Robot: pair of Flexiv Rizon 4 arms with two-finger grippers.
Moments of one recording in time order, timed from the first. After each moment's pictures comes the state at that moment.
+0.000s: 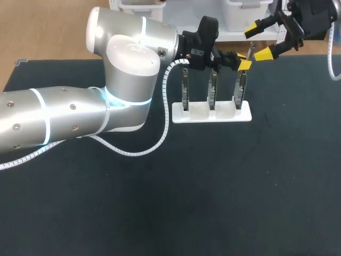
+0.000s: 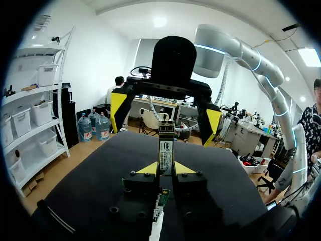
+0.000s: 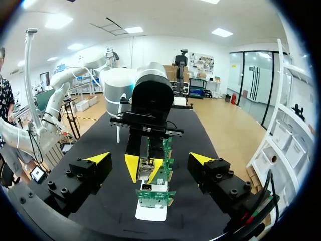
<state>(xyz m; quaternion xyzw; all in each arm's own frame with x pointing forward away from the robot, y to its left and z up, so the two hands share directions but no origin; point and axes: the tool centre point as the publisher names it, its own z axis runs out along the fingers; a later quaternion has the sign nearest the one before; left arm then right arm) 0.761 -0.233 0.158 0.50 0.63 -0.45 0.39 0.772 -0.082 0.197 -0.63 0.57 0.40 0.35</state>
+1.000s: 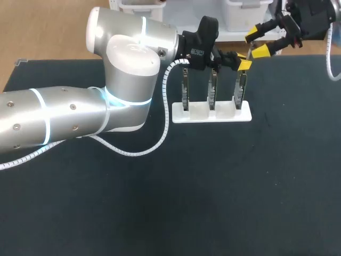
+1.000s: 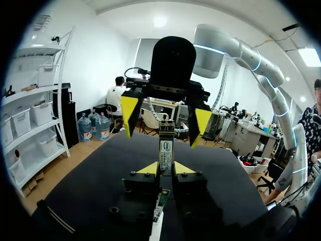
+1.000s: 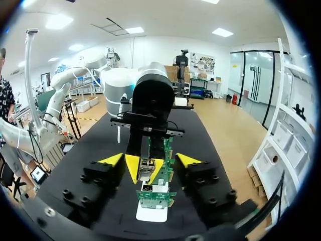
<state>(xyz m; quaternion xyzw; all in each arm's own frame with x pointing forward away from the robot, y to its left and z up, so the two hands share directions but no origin) 0.761 -0.233 0.158 0.50 0.63 -0.45 0.39 0.772 -0.080 0.195 -0.63 0.57 0.40 0.35</state>
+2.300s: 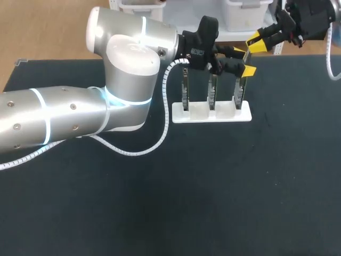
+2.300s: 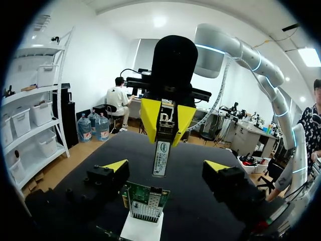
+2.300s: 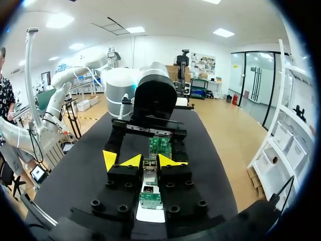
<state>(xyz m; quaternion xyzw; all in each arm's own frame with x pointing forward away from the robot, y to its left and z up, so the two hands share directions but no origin) 0.761 -0.234 0.159 0.50 0.63 -0.45 0.39 0.770 -0.079 0.197 -0.63 0.57 0.40 0.35</state>
